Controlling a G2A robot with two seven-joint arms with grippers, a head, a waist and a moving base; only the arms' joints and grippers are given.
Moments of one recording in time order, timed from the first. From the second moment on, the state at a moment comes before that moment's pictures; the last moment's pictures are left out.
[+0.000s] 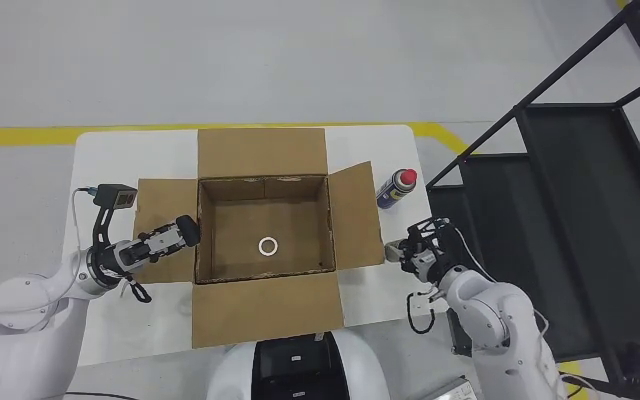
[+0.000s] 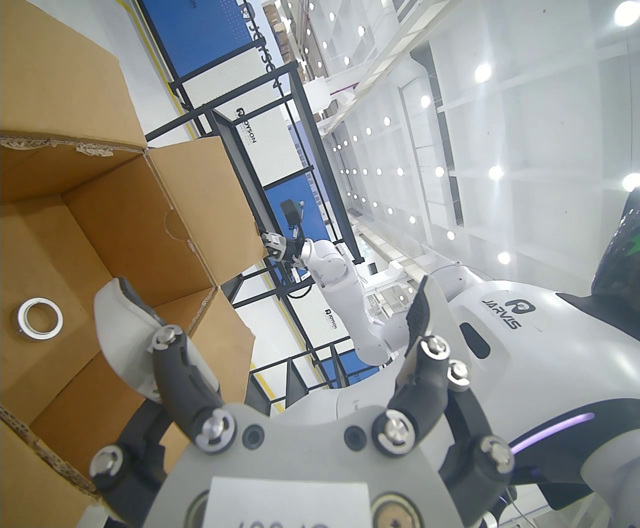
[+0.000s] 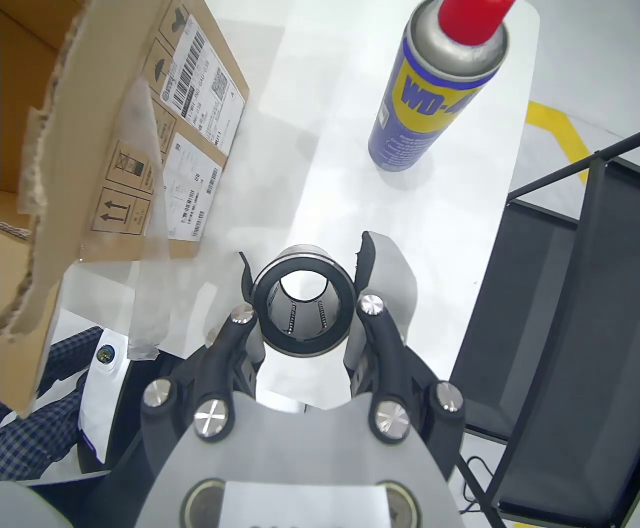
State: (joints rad) left arm 1.46 -0.98 -1.61 -1.69 -0.56 -0.46 -1.20; right arm -1.84 -1.35 1.69 -2.03 -1.19 -0.34 0.68
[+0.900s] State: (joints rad) left arm 1.46 -0.98 -1.61 -1.69 -0.56 -0.46 -1.20; right arm -1.60 -1.35 1.56 -1.65 -1.38 -0.13 0.56
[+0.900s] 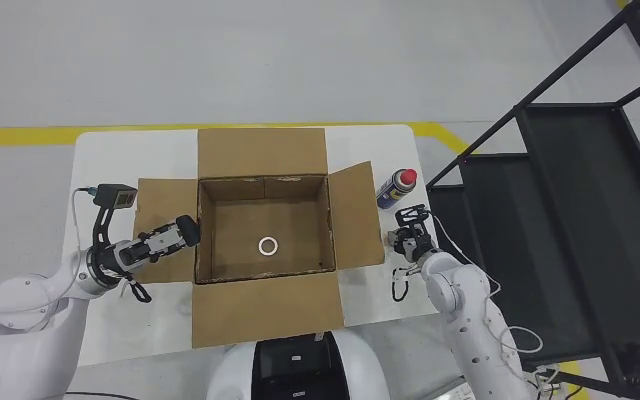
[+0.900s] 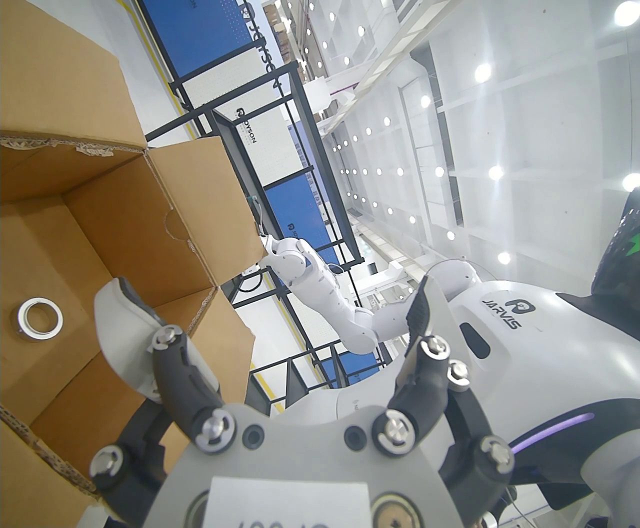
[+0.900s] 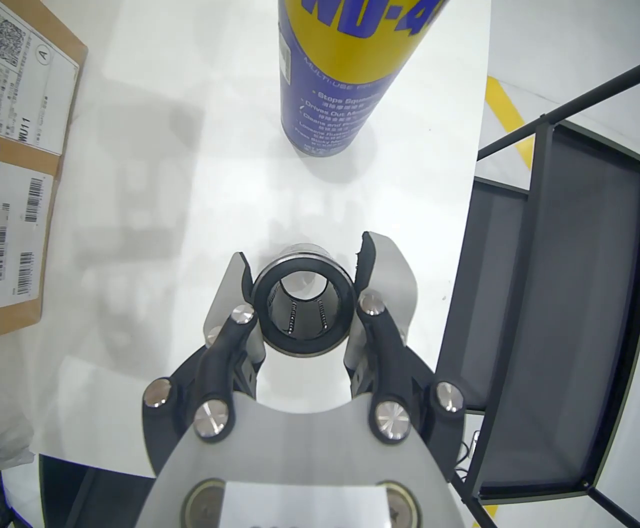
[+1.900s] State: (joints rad) left arm 1.46 -0.98 -1.61 -1.69 -0.56 -0.46 -1.20; right arm -1.70 -1.33 1.61 -1.83 -1.28 -0.06 0.46
